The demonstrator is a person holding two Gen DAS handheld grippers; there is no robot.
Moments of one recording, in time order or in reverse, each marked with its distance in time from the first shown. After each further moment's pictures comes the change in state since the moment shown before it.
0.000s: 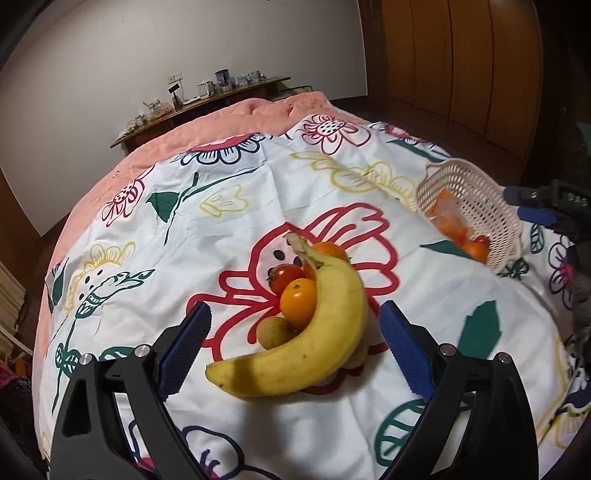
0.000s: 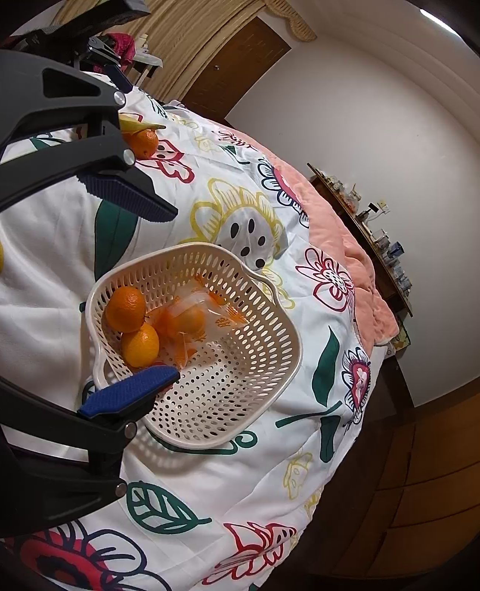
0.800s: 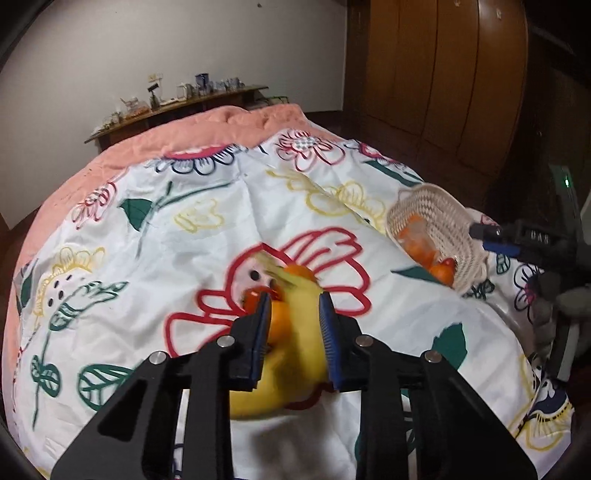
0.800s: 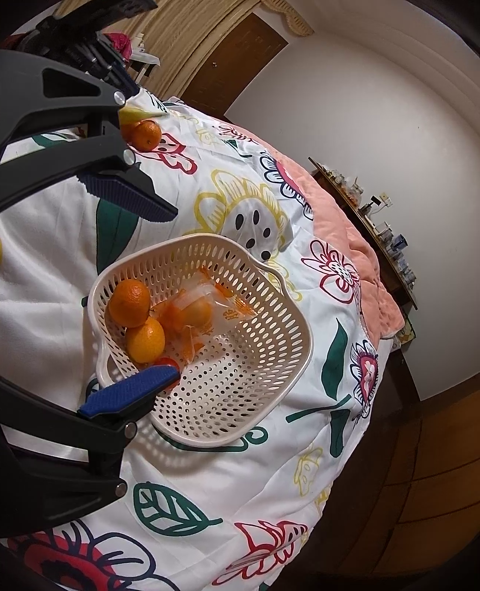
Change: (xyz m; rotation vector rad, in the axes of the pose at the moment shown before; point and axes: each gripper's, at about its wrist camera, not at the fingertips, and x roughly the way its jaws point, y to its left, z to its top) left arm -0.009 0.015 0.012 -0.050 -0.054 -0.156; right arm 0.007 -0.006 -0.003 0.021 0.017 -0.016
